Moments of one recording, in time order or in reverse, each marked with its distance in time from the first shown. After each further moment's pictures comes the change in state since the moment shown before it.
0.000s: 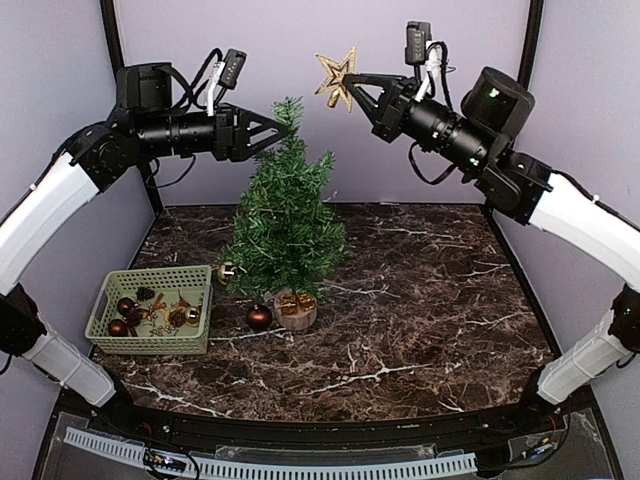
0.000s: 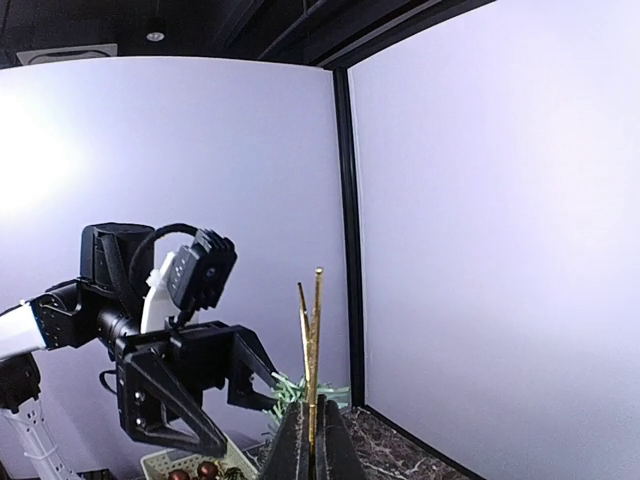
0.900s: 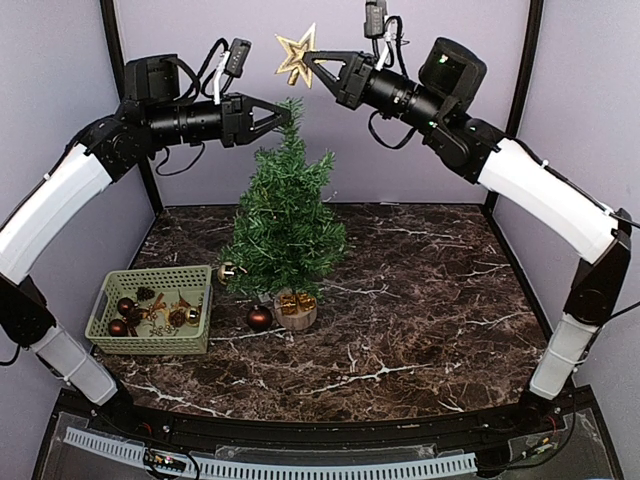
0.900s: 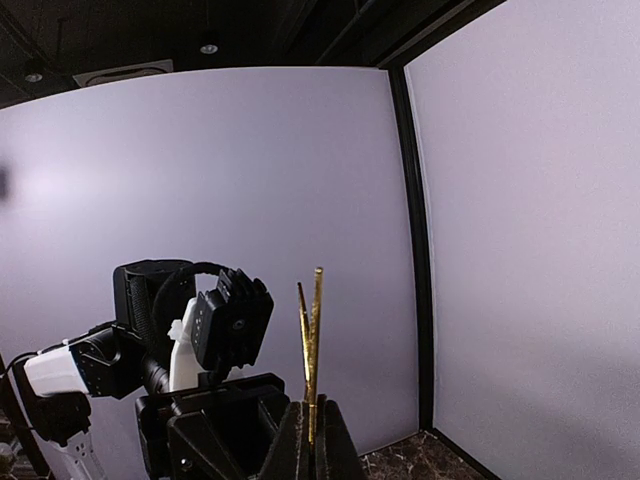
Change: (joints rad) left arm 0.033 0.098 0.083 0.069 0.107 -0.022; right arm -0.066 0.332 0.417 -0.026 -0.233 0.161
